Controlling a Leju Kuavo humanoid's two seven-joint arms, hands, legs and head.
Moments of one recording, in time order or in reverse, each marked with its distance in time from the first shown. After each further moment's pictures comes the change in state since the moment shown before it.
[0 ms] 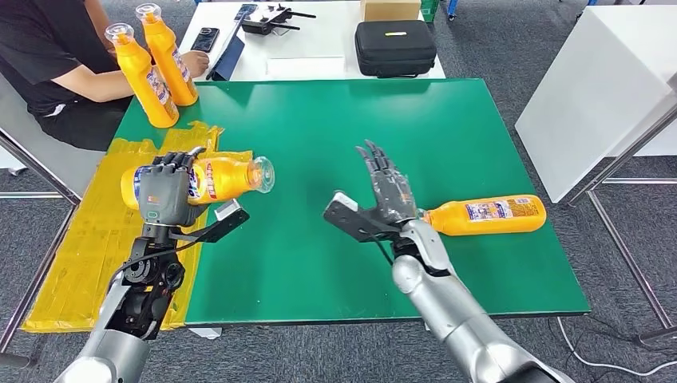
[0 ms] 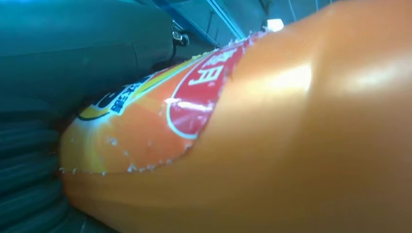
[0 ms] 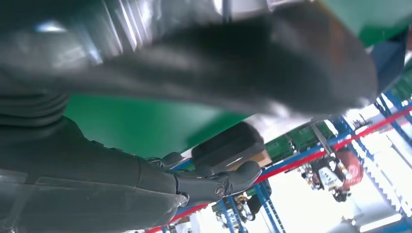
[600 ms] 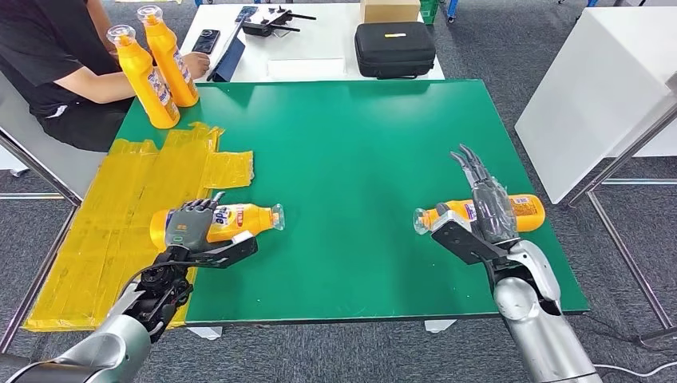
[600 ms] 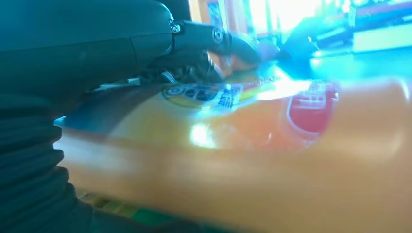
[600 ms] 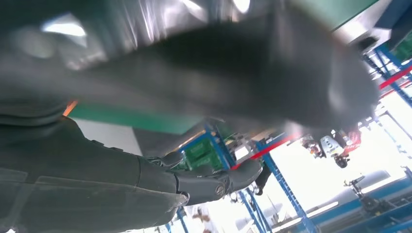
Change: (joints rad) left arm -0.142 0.020 -0.042 0.537 -0.013 -0.215 0.040; right arm 0.271 -0.294 -0.304 -0.477 -0.100 0.217 -0.112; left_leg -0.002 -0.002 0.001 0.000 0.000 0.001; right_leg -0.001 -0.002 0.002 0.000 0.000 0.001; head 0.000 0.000
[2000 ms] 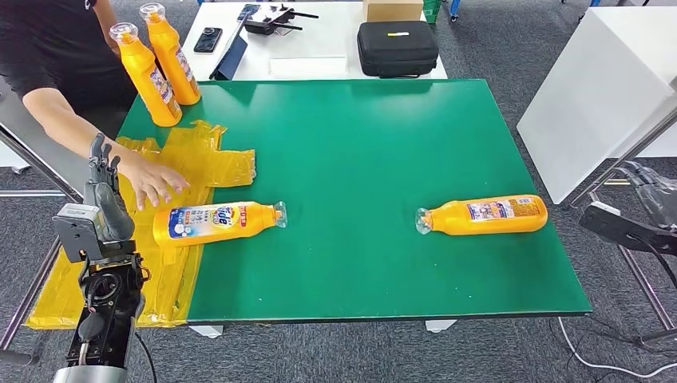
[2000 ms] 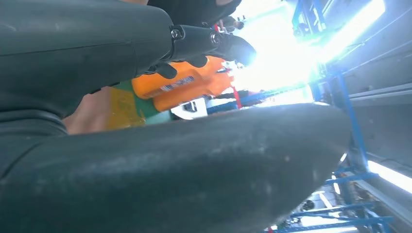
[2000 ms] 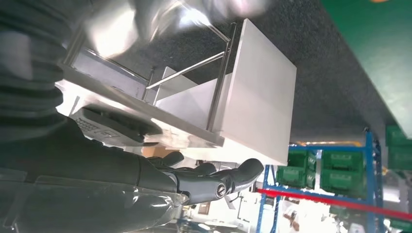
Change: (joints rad) left arm 0.314 -0.017 0.222 -0.889 1.245 -0.317 -0.424; right arm -0.221 -0.436 -0.245 0.509 0.344 0.242 -0.132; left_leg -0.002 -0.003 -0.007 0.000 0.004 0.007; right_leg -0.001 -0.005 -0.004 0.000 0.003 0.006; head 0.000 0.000
